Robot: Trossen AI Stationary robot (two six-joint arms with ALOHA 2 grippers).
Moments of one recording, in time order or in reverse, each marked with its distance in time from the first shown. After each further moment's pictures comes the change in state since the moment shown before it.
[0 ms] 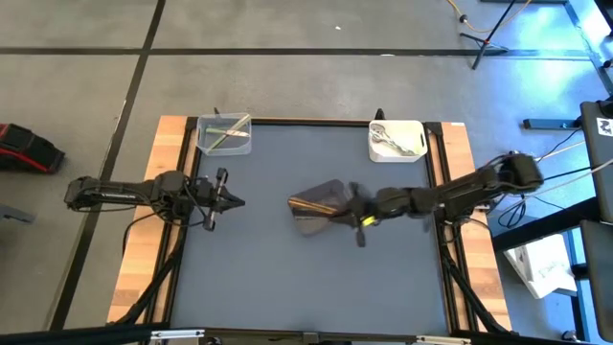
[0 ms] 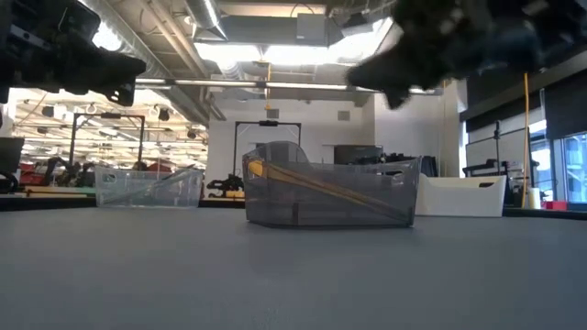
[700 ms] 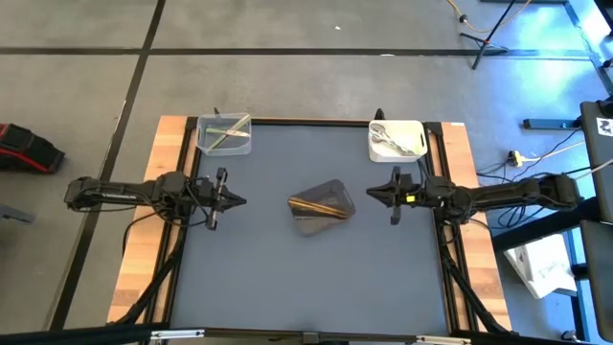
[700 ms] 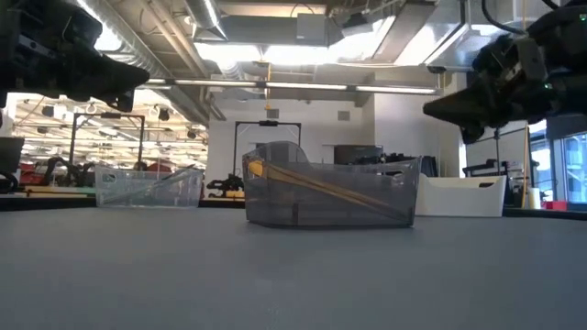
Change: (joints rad) left arm 0.000 0.000 -0.020 0.001 -0.043 -0.002; right arm -0.236 -0.634 -0.612 0.233 0.005 0.128
